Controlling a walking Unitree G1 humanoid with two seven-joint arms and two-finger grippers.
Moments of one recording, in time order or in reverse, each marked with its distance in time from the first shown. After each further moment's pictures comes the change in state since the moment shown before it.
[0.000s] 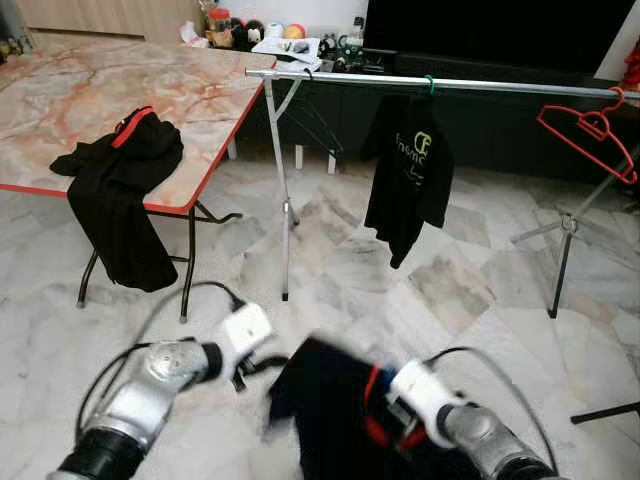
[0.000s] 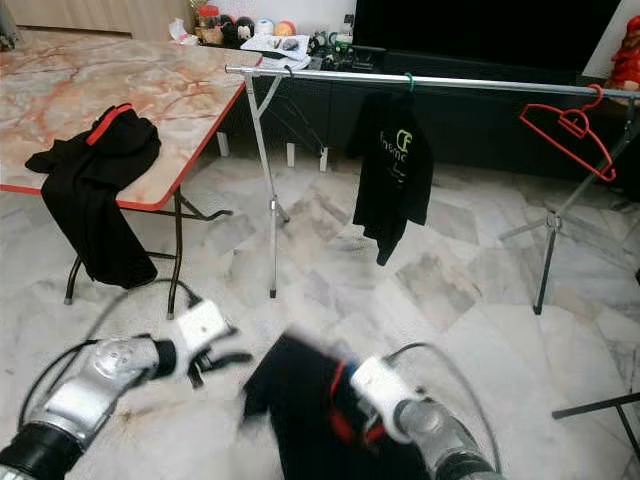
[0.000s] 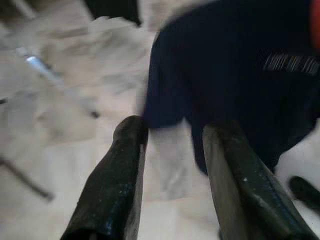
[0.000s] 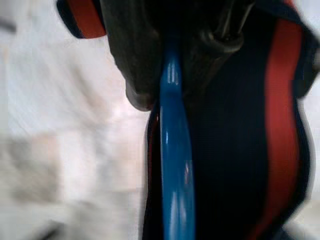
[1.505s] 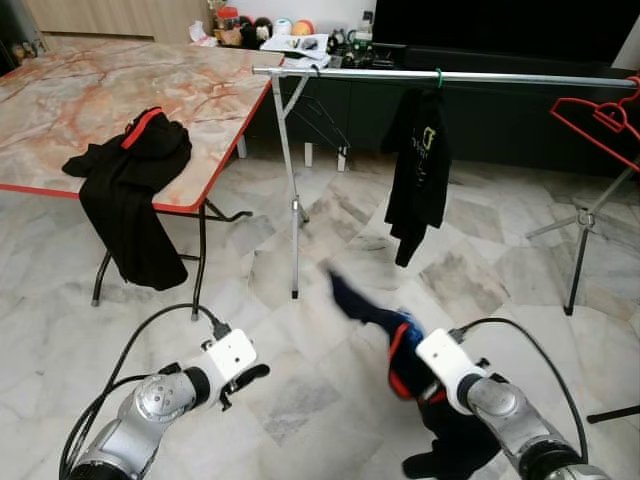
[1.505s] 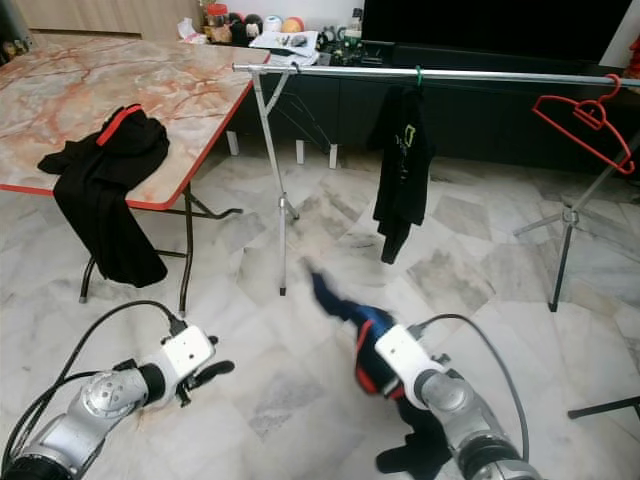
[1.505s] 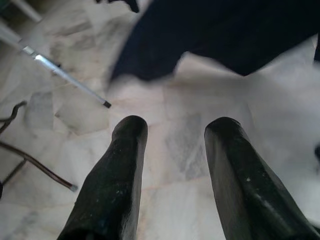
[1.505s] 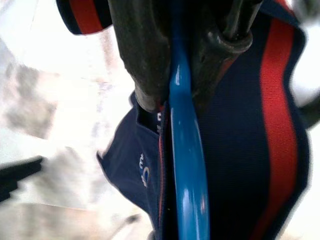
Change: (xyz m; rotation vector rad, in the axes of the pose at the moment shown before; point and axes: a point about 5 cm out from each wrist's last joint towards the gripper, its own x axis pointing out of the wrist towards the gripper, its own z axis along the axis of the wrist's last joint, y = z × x) left arm -0.004 -0.033 -0.036 0.167 0.020 -0.038; right arm -0.010 -0.017 0.021 -0.506 -0.051 0.289
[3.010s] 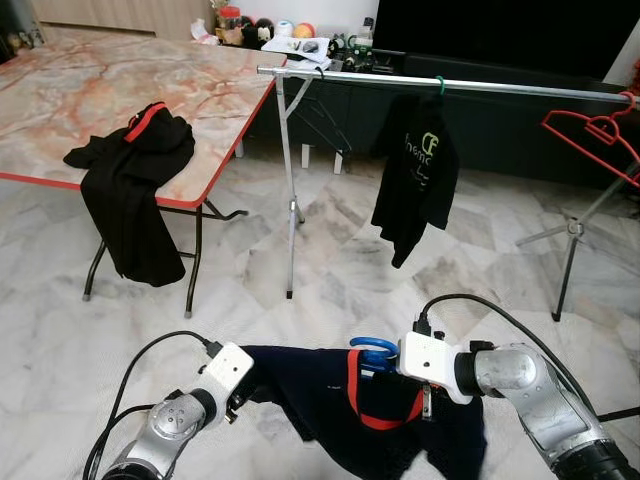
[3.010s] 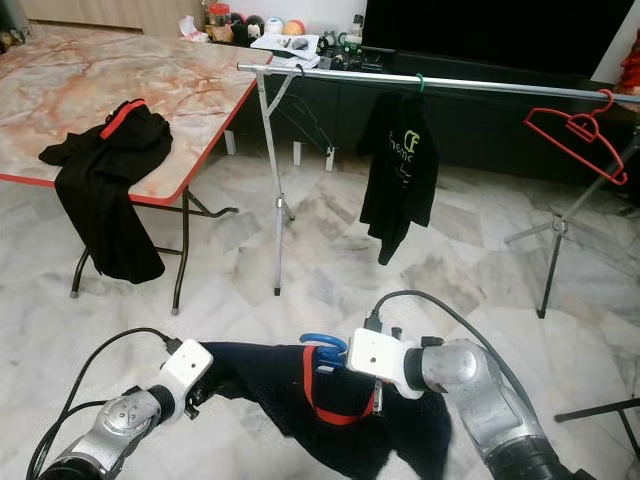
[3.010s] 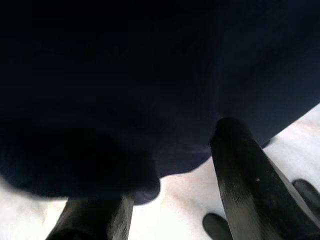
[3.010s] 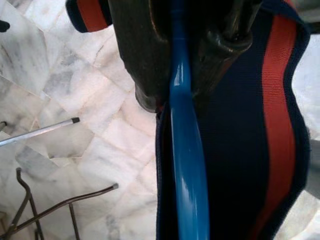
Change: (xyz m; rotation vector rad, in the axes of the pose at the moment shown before) left arm 0.022 -0.016 -0.031 -0.296 0.055 0.141; right arm -0.051 -0.003 0.073 -0.285 -0.325 0.335
